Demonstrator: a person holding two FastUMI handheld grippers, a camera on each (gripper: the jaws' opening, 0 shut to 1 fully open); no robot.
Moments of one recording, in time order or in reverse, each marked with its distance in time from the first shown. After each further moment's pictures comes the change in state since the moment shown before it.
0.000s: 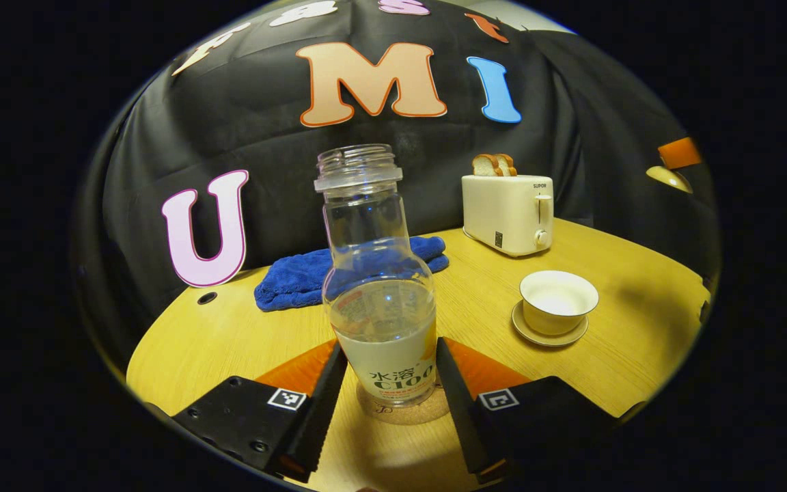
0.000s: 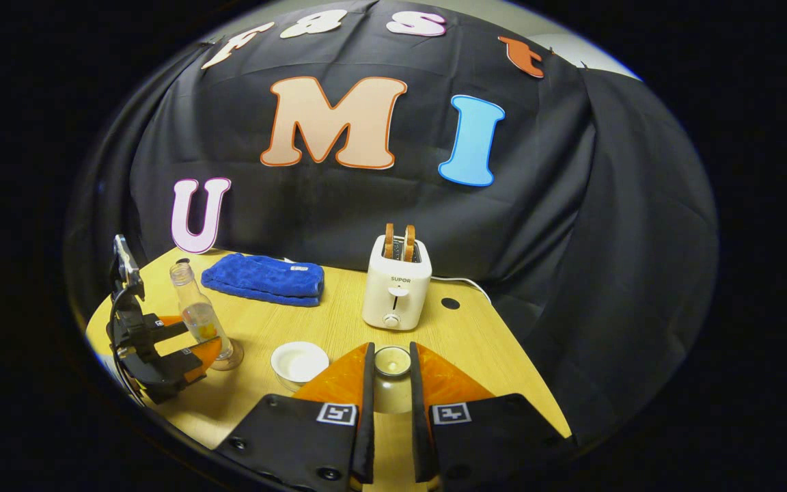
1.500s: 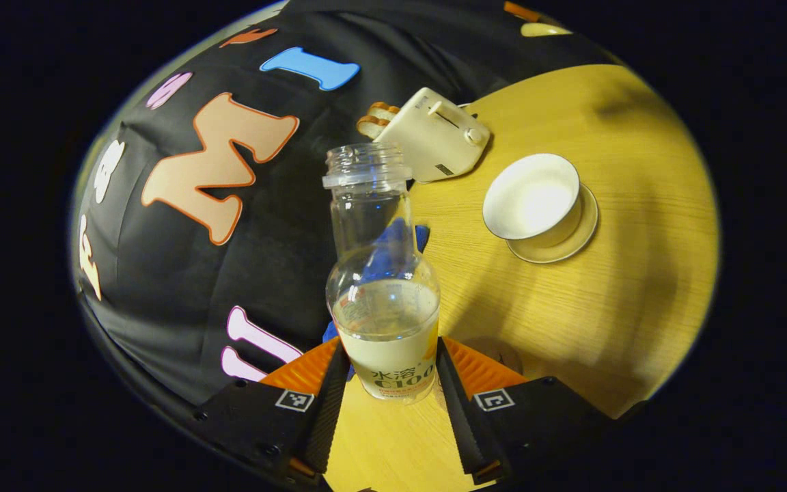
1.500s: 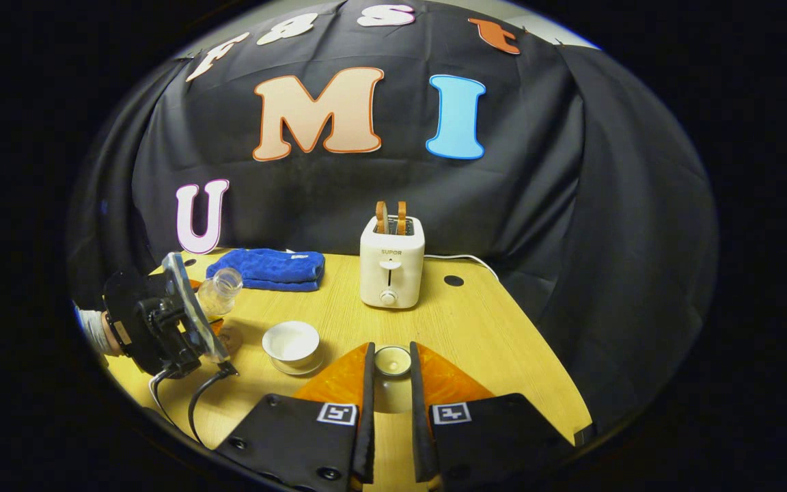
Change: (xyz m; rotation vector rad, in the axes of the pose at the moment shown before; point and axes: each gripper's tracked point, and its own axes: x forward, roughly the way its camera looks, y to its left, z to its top) left arm 0.009 -0.002 0.026 0.903 0.147 0.066; right arm 0.004 -0.026 -0.045 0.076 0.037 0.060
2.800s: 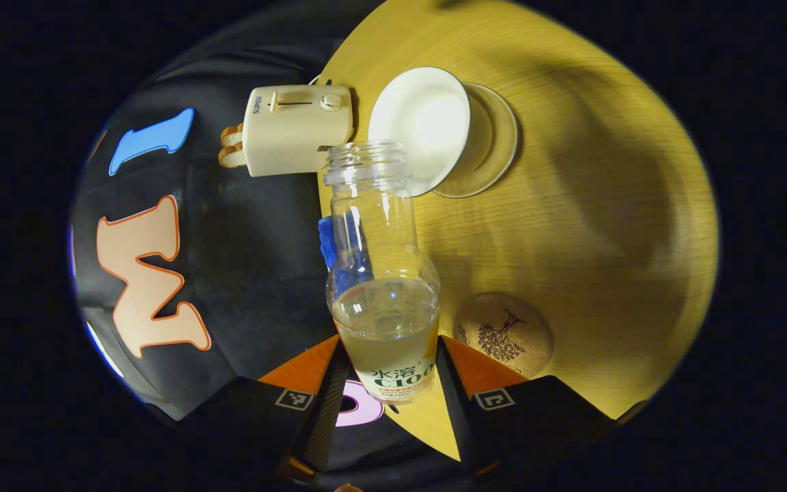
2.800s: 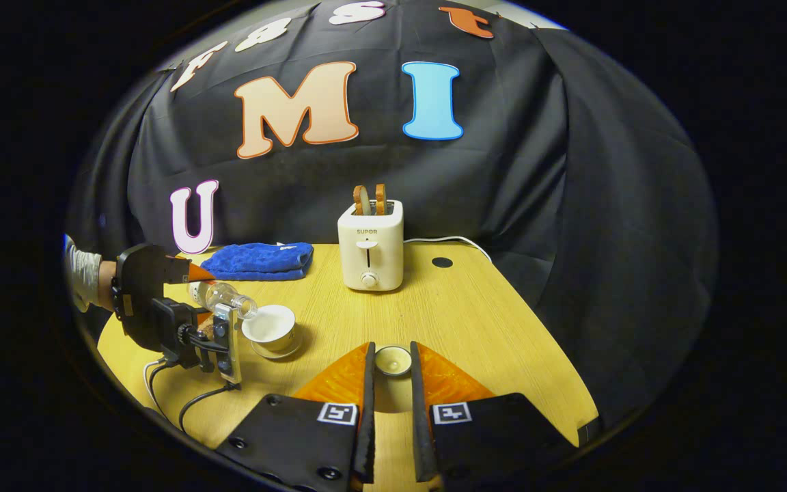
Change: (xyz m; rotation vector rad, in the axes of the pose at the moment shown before) left arm 0.019 -0.008 -0.012 0.624 0.180 -0.164; right arm 0.004 -0.039 -0.034 0.066 0.037 0.012
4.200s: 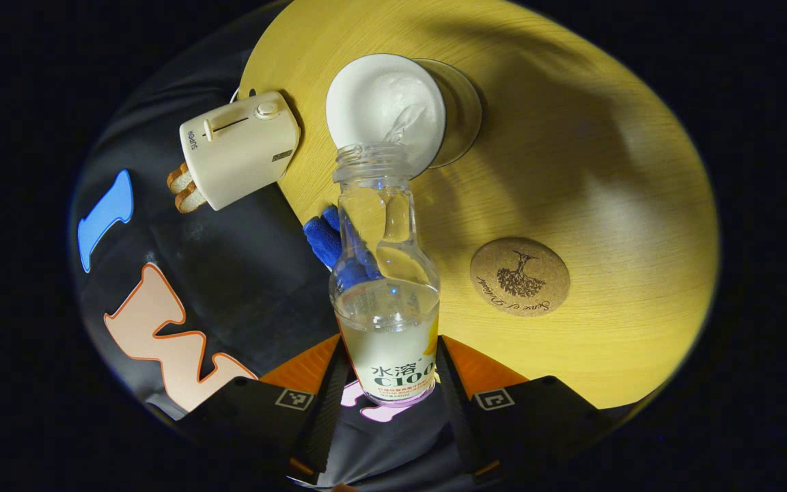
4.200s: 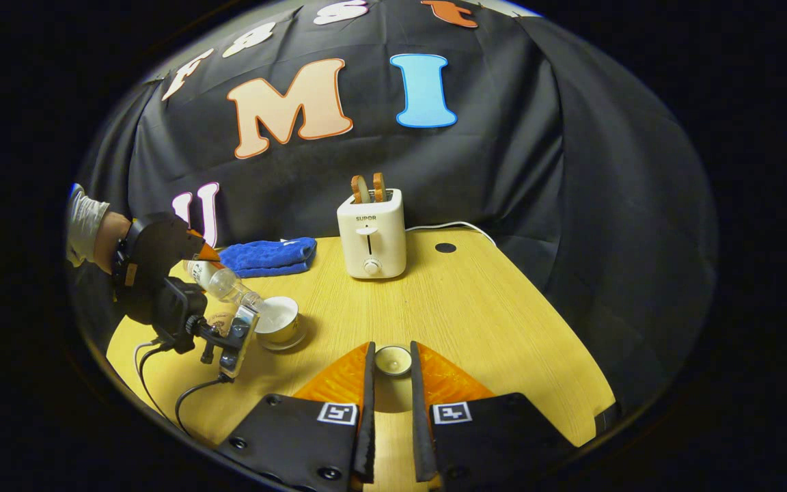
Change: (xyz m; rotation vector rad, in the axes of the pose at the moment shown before) left arm -0.018 0.036 -0.004 0.342 0.165 -0.086; right arm 0.000 -0.006 -0.017 0.051 0.027 0.035
